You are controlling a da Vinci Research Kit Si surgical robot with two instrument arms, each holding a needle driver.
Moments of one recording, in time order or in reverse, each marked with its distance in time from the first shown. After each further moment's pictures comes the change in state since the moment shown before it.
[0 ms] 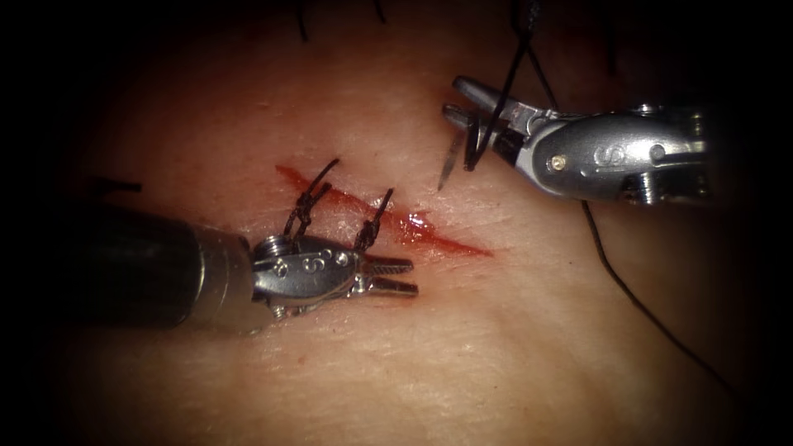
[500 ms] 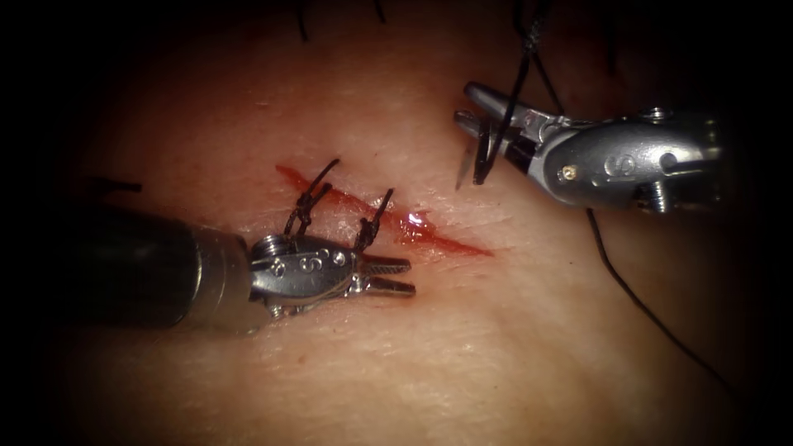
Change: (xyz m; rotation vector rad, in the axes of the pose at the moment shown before) right arm 0.000 0.000 -0.001 0.026 -0.031 -0.032; left arm 0.000 0.000 0.000 -0.001 -0.001 -0.001
